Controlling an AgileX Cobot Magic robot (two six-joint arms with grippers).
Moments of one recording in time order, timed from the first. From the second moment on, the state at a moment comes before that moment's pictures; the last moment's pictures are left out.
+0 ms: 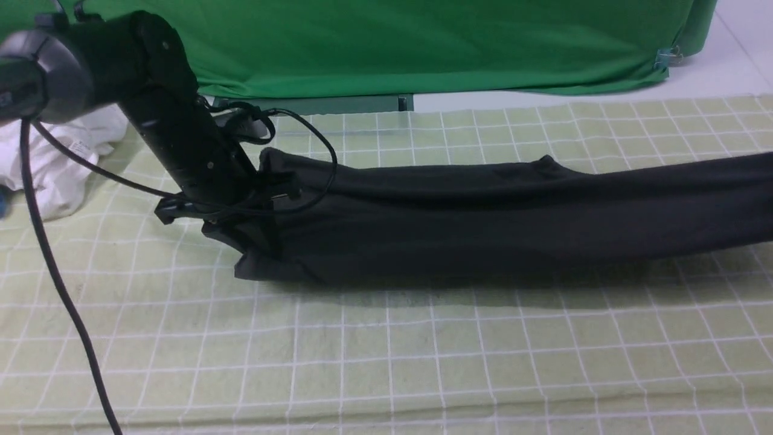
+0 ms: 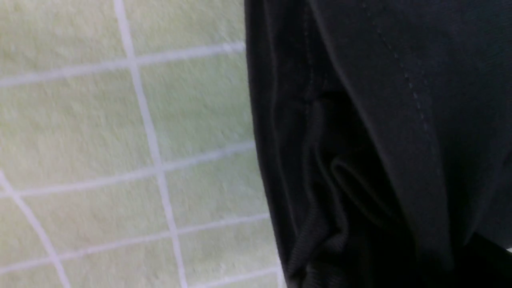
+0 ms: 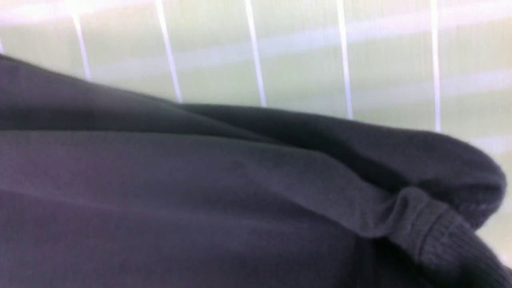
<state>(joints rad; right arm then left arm) -0.30 2.01 -1.73 0.15 1.23 -0.21 -0.10 1.96 -1.49 -0.35 1.20 0.06</state>
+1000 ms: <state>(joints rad) -0.41 1.76 -1.22 0.08 1.19 -0.24 -0.27 1.68 -1.04 -0.22 1.19 0.08</state>
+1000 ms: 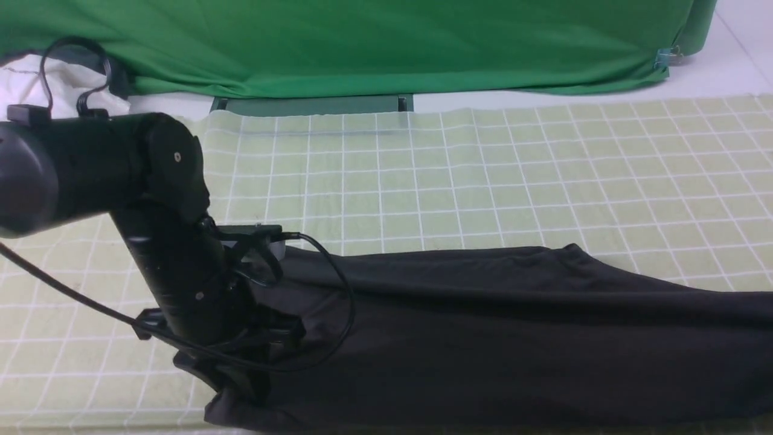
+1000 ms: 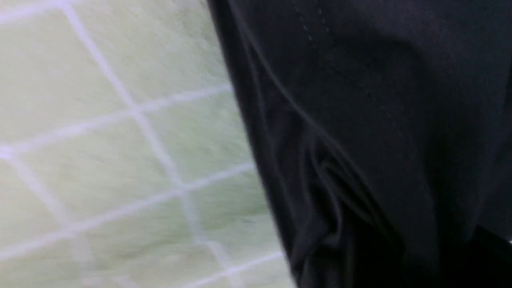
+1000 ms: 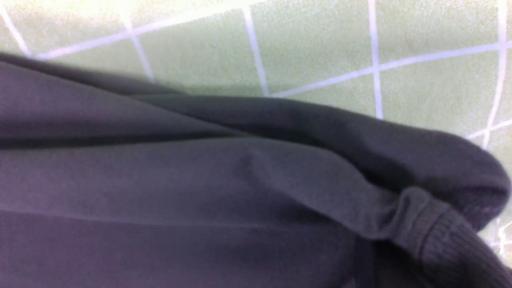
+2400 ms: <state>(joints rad) -0.41 1.76 -1.32 0.09 1.19 -0.24 -0.11 1.99 -1.48 -0.34 0.87 0.13</state>
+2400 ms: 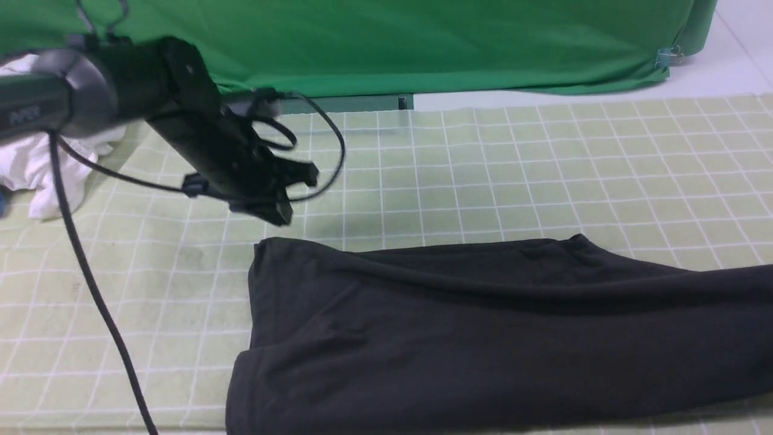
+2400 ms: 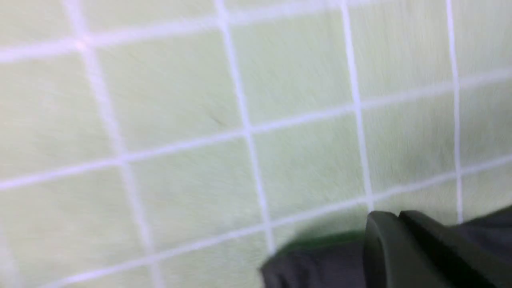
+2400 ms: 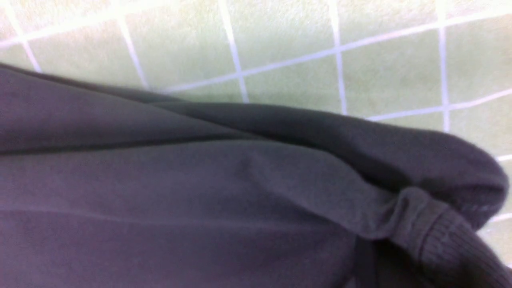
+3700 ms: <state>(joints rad) 0.73 1.74 -1.44 0.41 0.69 0.19 0.11 1.88 -1.63 -0.60 1.09 0.27</state>
